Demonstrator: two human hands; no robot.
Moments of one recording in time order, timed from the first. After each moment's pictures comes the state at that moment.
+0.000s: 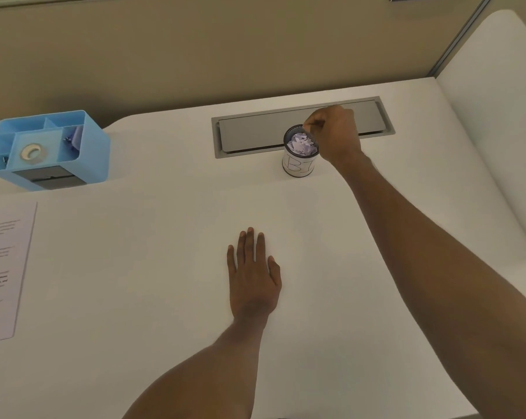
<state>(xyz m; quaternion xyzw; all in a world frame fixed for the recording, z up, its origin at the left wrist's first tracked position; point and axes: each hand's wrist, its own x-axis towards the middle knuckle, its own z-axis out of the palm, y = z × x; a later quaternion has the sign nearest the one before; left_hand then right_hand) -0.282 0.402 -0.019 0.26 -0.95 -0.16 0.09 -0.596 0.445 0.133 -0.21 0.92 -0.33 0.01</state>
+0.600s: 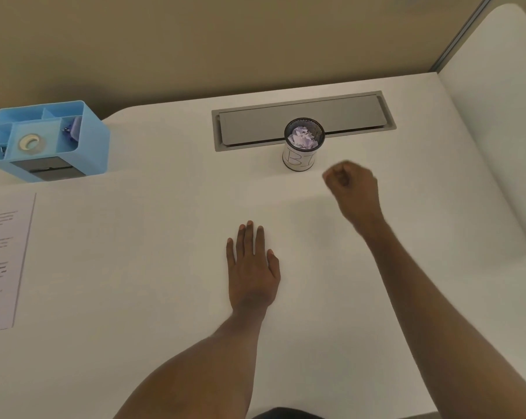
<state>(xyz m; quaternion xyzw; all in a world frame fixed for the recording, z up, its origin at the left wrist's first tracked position) -0.282 0.402 -0.020 0.26 -0.95 -0.15 0.08 -0.498 0.524 0.096 -0.12 0.88 -0.46 0.05</state>
